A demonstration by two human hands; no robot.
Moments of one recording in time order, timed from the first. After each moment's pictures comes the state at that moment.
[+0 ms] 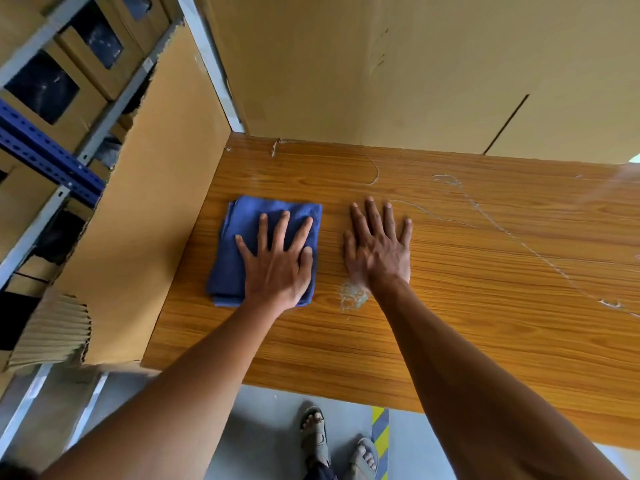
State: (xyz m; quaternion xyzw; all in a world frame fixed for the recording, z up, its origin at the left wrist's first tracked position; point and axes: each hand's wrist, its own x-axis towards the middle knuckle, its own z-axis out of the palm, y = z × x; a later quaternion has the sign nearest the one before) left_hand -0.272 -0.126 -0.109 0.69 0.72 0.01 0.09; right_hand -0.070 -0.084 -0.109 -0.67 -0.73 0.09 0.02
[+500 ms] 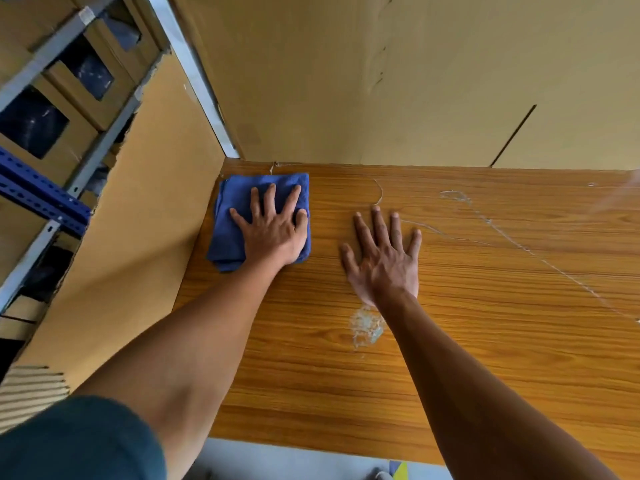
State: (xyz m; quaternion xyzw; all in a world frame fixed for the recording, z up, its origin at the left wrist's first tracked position) left_hand -0.290 0.009 -0.101 0.64 0.76 0.02 0.11; right_hand -0.080 -0.058 -0.111 -0.69 -0.72 0.08 0.02
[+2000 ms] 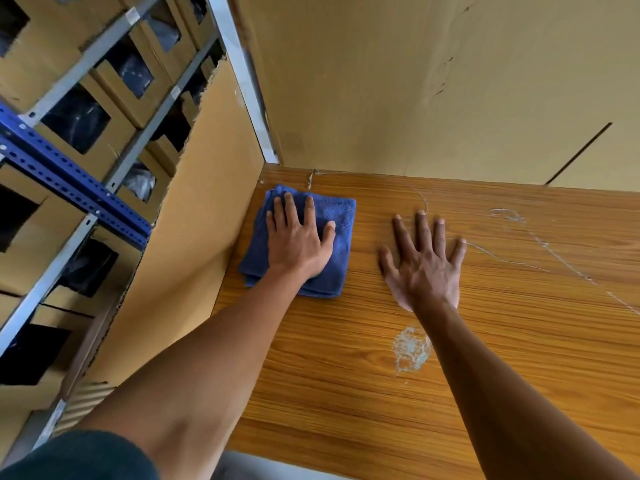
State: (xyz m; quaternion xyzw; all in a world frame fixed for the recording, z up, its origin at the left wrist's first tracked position) left_hand -0.323 0.009 -0.110 0.66 0.75 0.03 0.05; right_hand -0.093 -0.033 -0.110 -0.71 -0.70 0.06 0.02
